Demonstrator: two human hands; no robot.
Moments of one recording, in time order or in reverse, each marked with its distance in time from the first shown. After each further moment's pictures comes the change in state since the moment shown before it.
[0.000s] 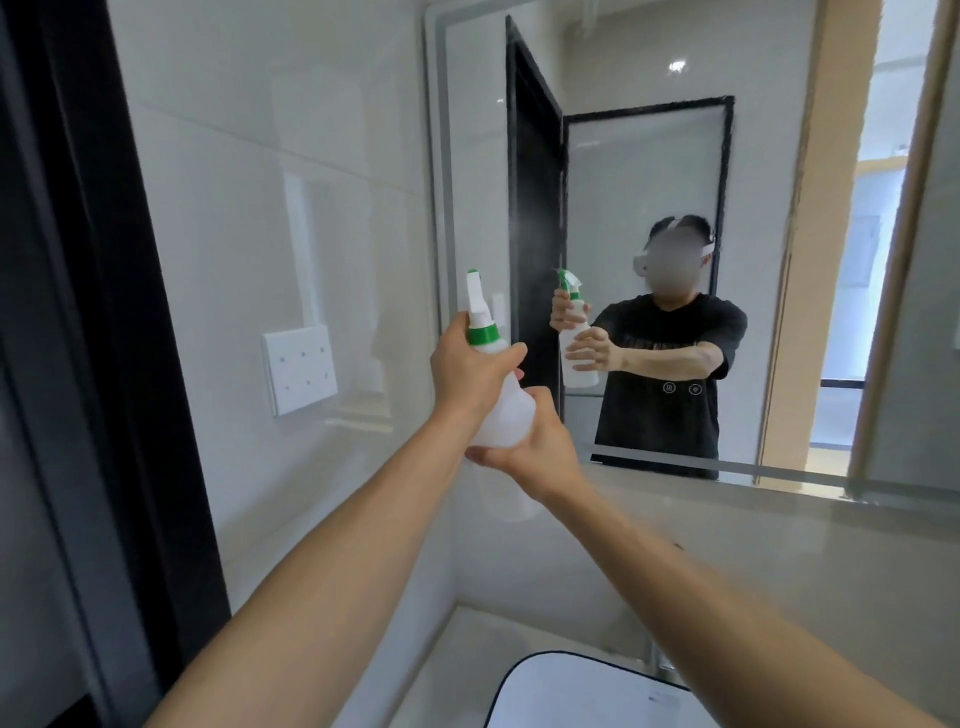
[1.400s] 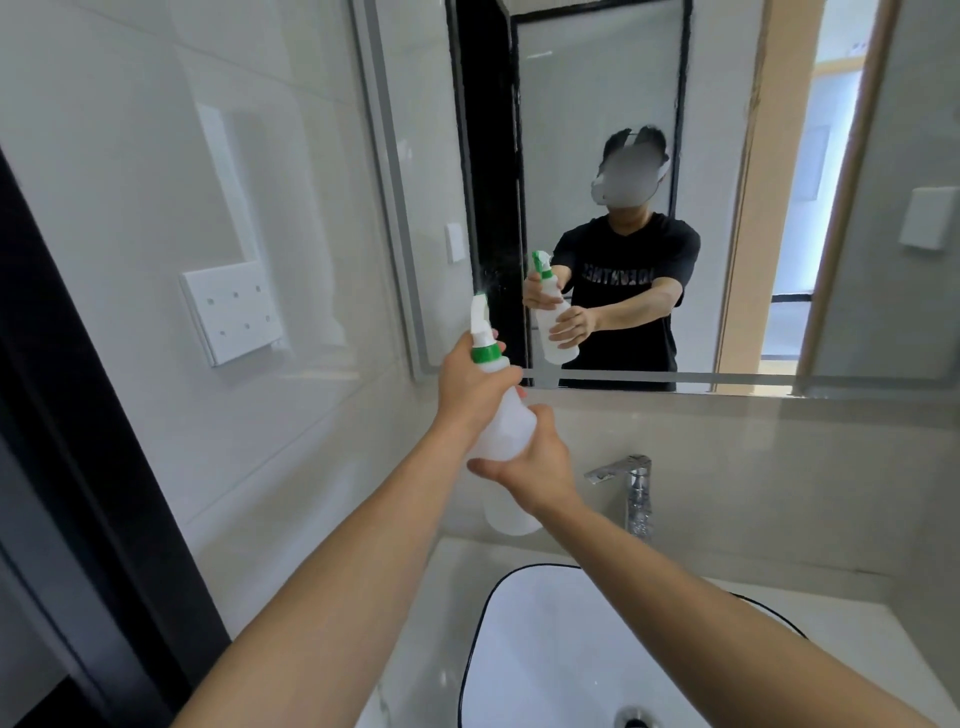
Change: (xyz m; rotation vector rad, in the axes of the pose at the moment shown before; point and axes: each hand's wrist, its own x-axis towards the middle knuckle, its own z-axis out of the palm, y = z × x) left_hand -0.055 -0.078 0.028 -0.134 -0.276 -0.266; right_hand -0.067 0.071 0.008 -0.079 0.089 0.327
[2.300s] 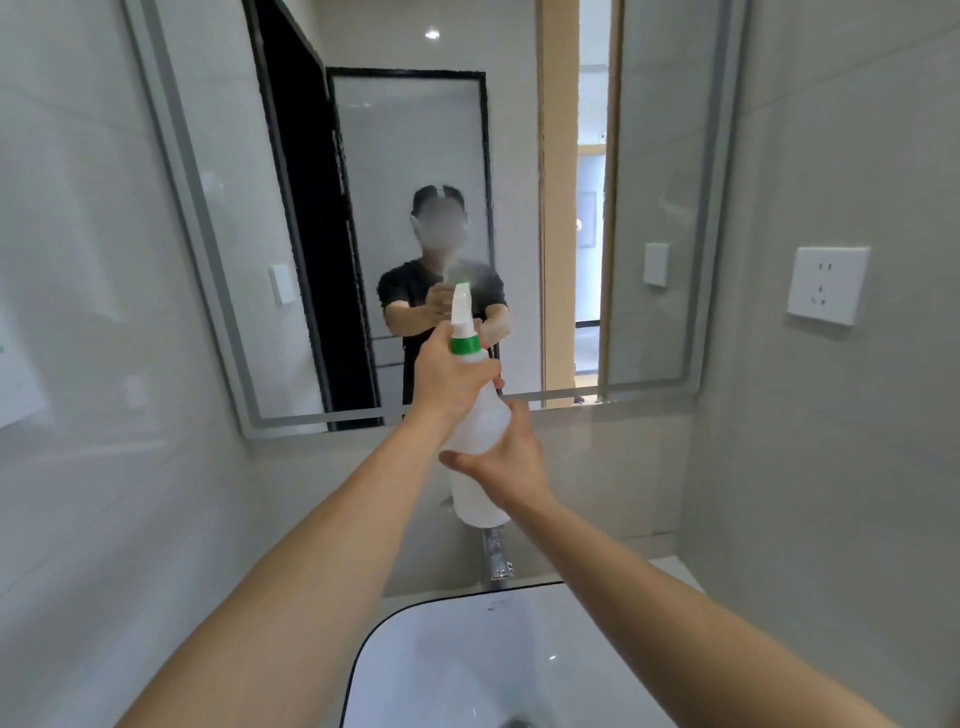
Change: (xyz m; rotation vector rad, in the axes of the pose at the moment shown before) left_hand -0.006 0.046 0.126 -0.112 -0.324 0.151; right_hand -0.013 0.002 -0.115 -0.053 0.368 -0.027
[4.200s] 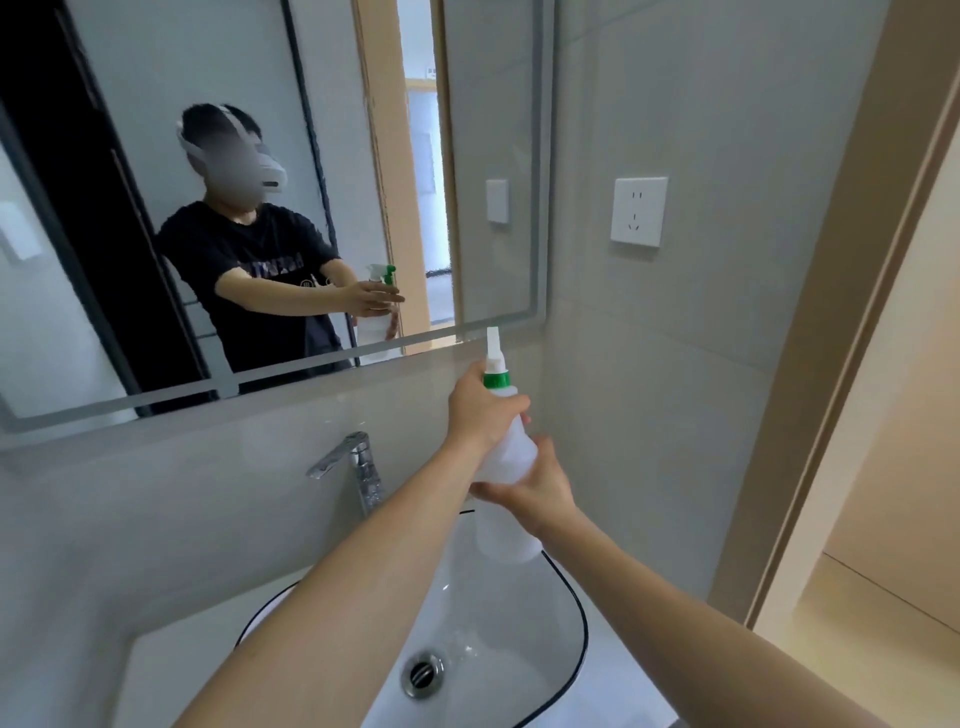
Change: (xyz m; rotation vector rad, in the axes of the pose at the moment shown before) left_hand -0.089 -0.058 0.155 -0.023 -0.377 -0.235; right_hand -0.089 0.098 -0.114 -0.140 0.247 0.459
